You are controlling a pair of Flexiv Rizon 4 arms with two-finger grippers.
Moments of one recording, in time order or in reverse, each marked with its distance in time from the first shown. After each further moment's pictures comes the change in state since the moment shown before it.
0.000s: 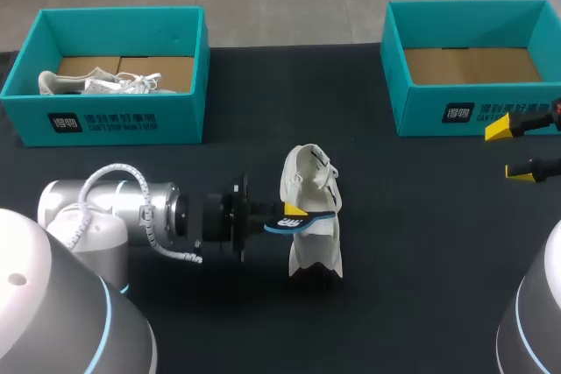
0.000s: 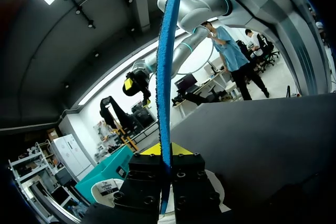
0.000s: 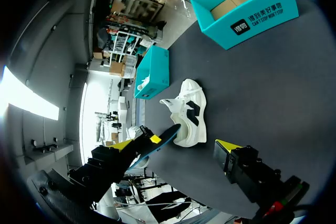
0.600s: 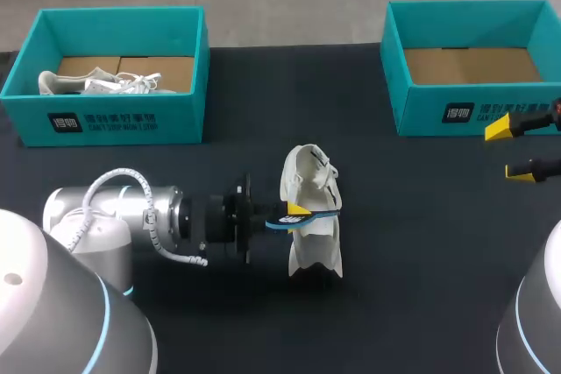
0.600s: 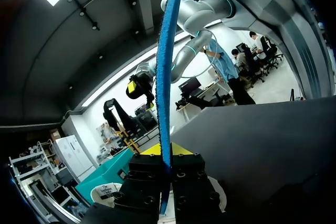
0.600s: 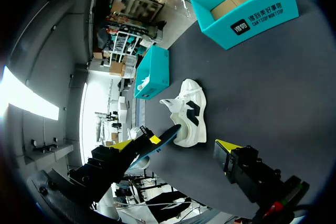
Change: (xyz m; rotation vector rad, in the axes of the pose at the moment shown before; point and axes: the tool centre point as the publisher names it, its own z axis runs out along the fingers) left arm -0.002 -0.006 0.006 0.034 -0.035 -0.012; right arm 0.000 0.000 0.000 0.000 0.000 0.000
